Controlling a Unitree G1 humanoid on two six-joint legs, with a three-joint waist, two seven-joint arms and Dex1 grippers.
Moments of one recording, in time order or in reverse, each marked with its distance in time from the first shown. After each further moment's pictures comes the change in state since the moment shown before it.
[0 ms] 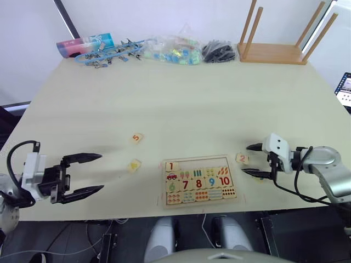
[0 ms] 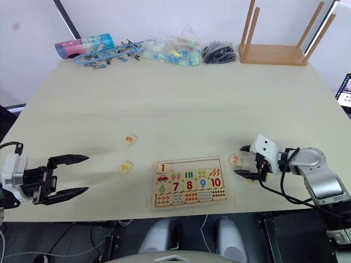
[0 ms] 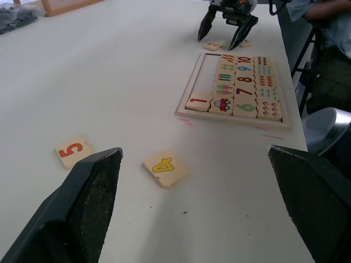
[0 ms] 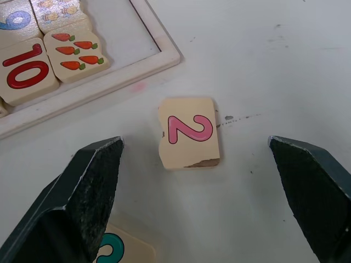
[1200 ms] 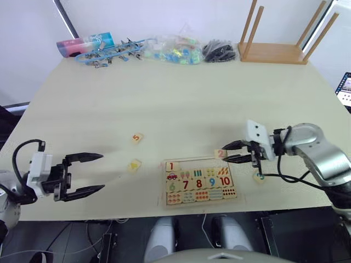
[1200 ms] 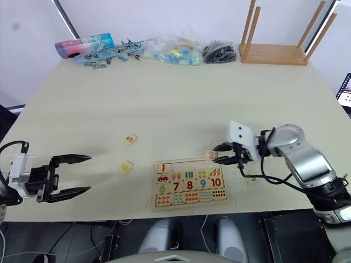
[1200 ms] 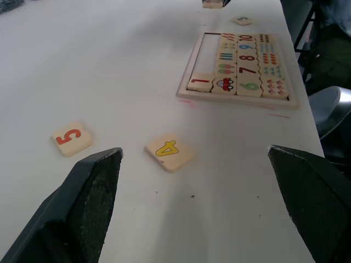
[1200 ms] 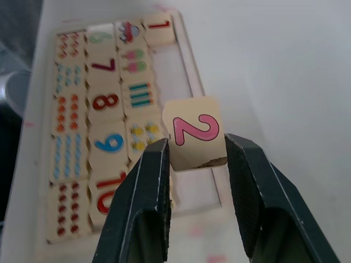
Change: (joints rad) left arm -0.098 0.025 -0.154 0.088 -0.013 -0.087 0.000; right arm -0.333 0.034 0.223 -0.280 0.068 0.367 0.068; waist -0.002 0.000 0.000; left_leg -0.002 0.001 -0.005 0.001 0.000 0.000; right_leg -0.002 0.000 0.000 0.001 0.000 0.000
